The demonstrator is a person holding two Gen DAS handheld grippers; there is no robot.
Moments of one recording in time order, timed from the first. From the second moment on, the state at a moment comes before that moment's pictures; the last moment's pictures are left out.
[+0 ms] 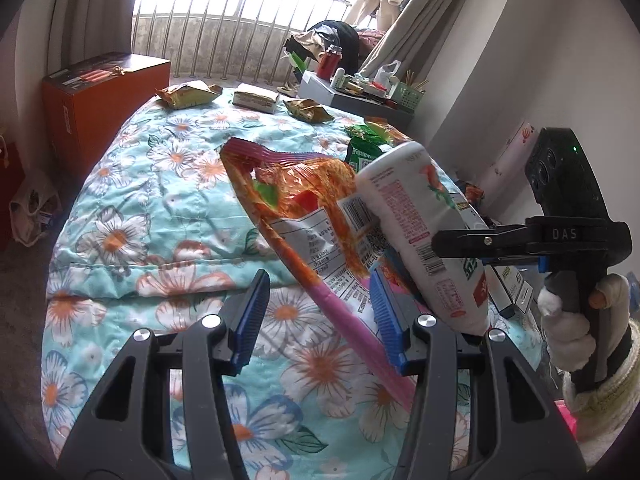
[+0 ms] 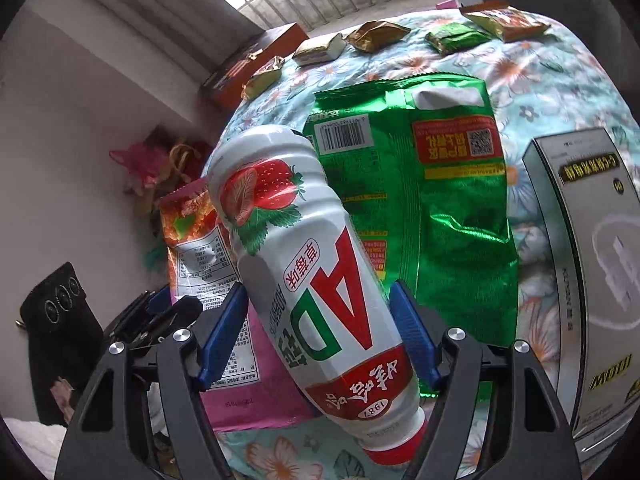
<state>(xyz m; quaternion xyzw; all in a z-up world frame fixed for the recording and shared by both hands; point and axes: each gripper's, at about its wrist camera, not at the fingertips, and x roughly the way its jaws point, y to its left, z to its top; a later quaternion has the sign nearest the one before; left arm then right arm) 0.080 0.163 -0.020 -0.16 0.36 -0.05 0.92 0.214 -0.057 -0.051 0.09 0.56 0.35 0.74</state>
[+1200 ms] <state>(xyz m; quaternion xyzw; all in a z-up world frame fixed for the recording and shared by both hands) 0.225 -0.036 -0.041 -0.29 0.51 -0.24 0.77 0.099 -0.336 -0.071 0.43 0.43 0.31 0.73</state>
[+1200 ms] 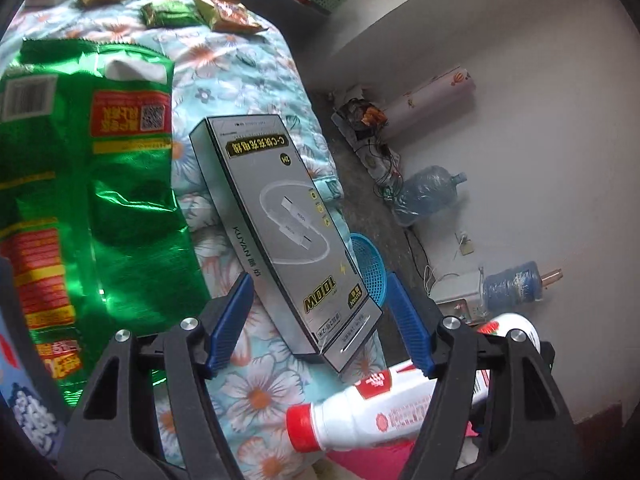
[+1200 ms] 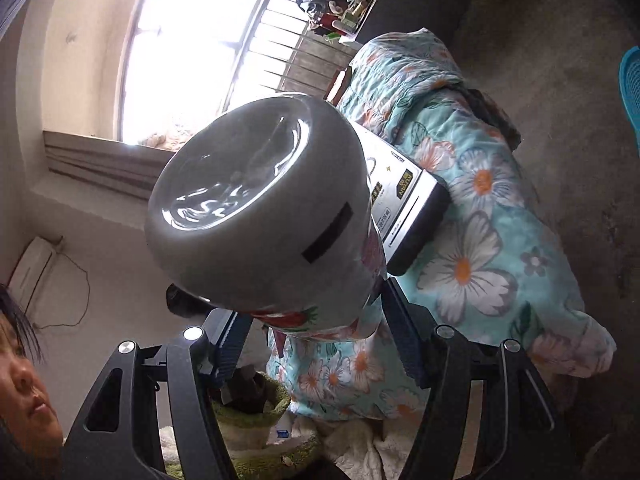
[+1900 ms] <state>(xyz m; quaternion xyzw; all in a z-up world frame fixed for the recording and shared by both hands) 0.245 -0.067 -0.074 -0.31 0.50 -0.15 0.80 0.075 -0.375 -0.080 0.46 0.40 0.30 0.73</state>
